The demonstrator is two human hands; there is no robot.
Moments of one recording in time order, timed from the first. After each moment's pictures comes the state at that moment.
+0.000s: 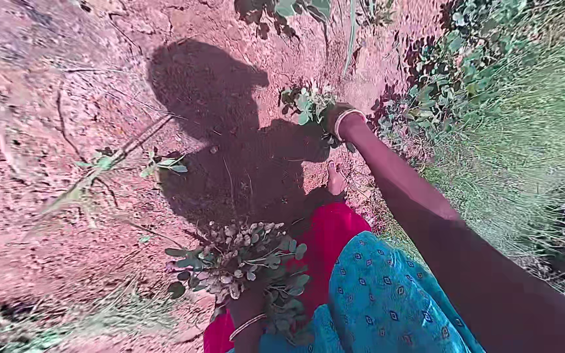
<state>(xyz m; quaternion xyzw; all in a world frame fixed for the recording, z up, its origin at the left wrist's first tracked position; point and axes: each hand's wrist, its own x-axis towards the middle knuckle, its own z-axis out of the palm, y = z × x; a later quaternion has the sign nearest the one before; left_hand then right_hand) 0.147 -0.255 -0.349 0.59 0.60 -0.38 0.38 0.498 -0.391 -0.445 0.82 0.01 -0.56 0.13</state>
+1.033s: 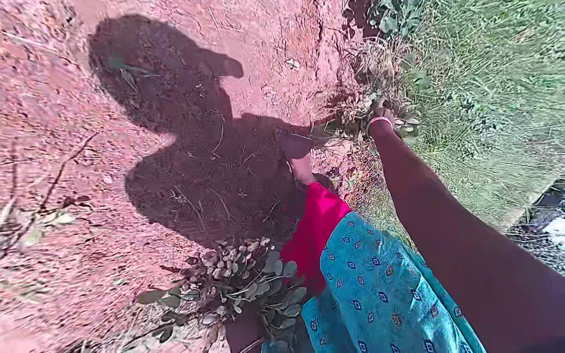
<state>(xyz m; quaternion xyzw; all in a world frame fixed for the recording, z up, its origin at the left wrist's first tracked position) 0.129 -0.315 -0.304 0.64 0.51 -0.49 0.29 0.345 -0.738 -0.480 0.78 -0.44 -0.43 0.10</state>
